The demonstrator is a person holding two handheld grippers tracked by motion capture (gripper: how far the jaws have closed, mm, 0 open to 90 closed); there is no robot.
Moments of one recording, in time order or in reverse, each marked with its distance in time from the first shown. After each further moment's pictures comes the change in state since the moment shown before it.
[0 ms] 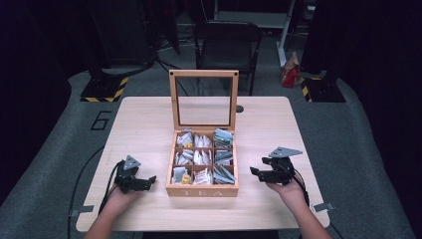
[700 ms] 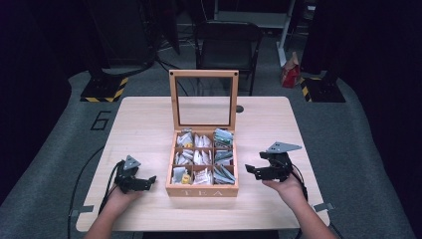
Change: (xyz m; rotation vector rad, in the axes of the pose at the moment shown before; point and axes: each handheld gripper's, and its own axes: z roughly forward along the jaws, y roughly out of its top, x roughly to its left) left arm 0.000 0.000 0.000 0.000 0.000 0.000; right arm 0.012 0.024 -0.008 -0.033 0.054 -0.024
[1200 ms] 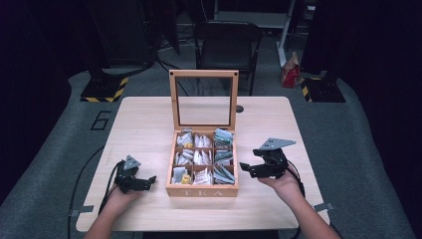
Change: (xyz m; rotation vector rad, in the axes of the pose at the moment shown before) left arm 0.000 0.000 0.000 0.000 0.000 0.000; right arm 0.017 0.023 -0.001 0.015 0.038 -0.063
